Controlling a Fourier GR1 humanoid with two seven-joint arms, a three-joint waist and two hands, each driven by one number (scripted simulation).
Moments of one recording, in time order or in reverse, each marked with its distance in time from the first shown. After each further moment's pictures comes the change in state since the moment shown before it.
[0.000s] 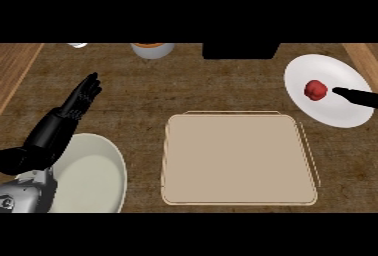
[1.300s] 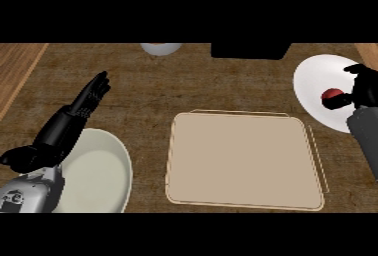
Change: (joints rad) left arm -0.026 -0.002 -0.045 0.018 0.004 0.018 -0.018; right arm -0.057 0.023 0.485 0.004 0.600 -0.292 0.754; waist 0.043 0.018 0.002
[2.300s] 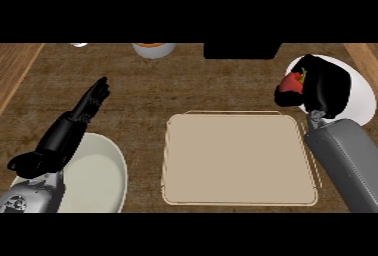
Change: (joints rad) left arm 0.037 0.014 -0.035 -0.002 -0.005 0.055 -0.014; right arm 0.199 0.084 0.371 -0.861 0.173 0.181 0.497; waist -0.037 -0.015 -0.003
